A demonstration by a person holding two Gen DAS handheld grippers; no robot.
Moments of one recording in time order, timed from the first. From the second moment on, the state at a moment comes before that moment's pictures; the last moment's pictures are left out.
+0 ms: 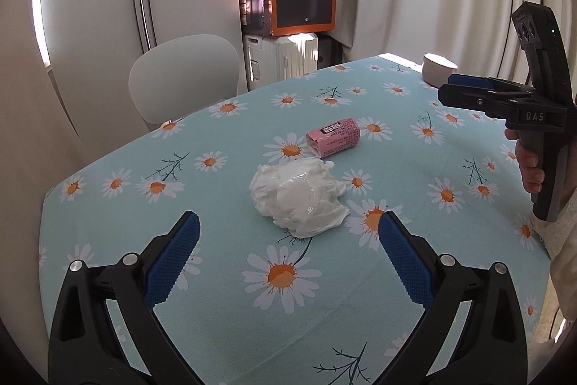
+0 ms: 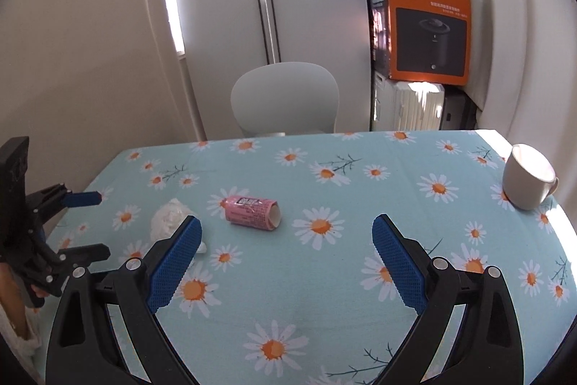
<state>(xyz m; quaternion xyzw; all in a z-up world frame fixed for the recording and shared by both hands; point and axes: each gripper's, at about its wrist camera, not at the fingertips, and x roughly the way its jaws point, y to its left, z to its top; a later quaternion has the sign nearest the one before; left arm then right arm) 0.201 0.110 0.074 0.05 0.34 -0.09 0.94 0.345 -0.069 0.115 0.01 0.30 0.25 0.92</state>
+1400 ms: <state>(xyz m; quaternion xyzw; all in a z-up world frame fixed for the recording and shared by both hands) 0.249 0.124 0.040 -0.03 0.38 -0.11 0.92 0.389 -0.004 0.079 0.07 0.25 0.28 0.93</state>
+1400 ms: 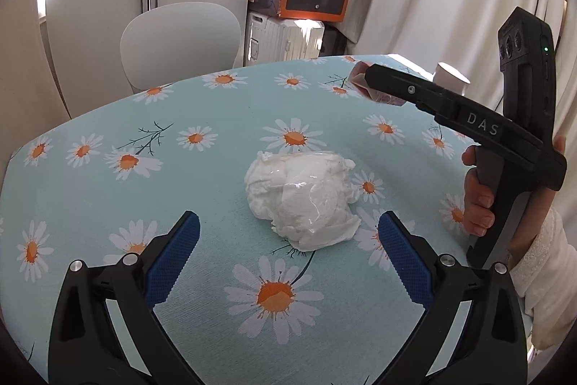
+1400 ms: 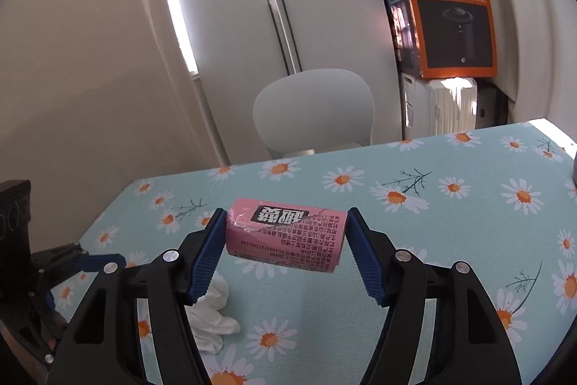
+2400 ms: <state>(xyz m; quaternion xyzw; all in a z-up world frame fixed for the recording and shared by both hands) 0.275 0.115 0.028 -0.05 0.41 -0.06 0.91 0.359 0.021 0.097 -0.02 0.17 0.31 0.93</state>
